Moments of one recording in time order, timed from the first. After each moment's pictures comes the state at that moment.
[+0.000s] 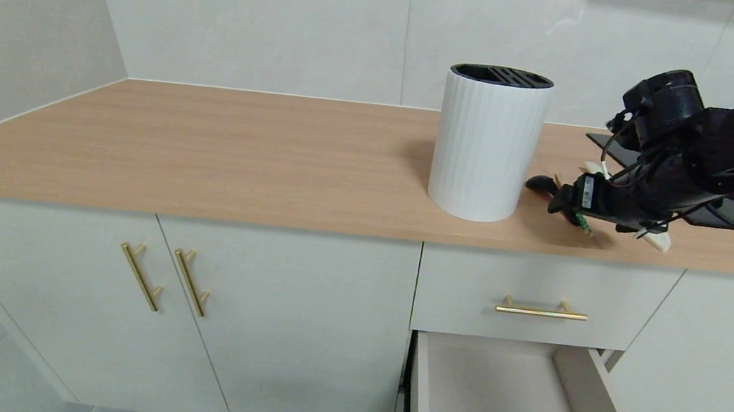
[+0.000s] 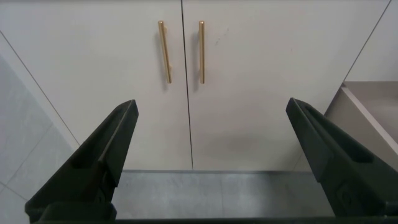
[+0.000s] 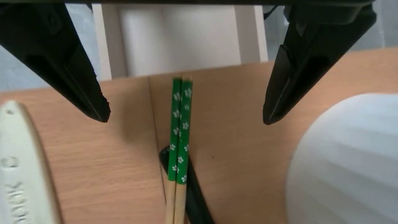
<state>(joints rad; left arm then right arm) 0.00 0.00 0.00 0.00 0.03 -0.01 0.28 2.02 -1.97 0.68 -0.23 0.33</state>
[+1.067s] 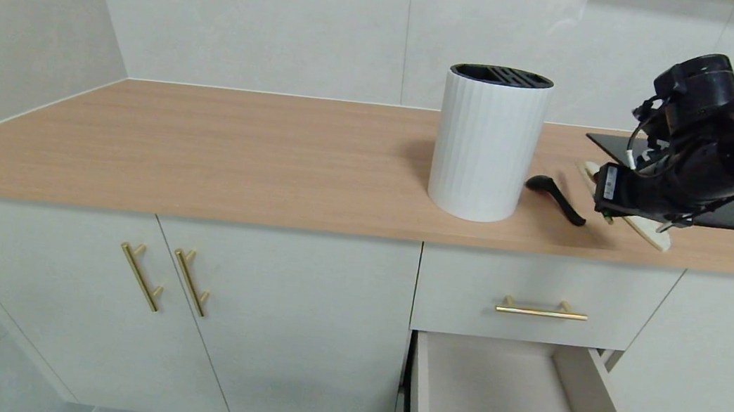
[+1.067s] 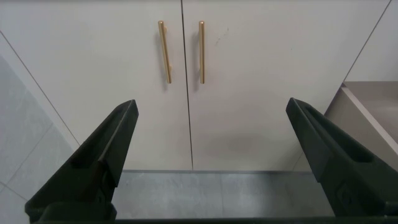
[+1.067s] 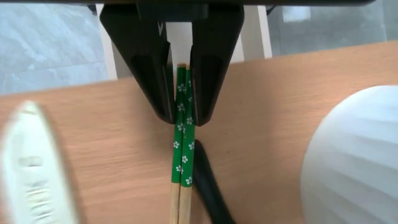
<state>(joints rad) 0.00 0.00 0.00 0.00 0.03 -0.01 0.25 1.96 -1.95 0.69 -0.23 0.34</state>
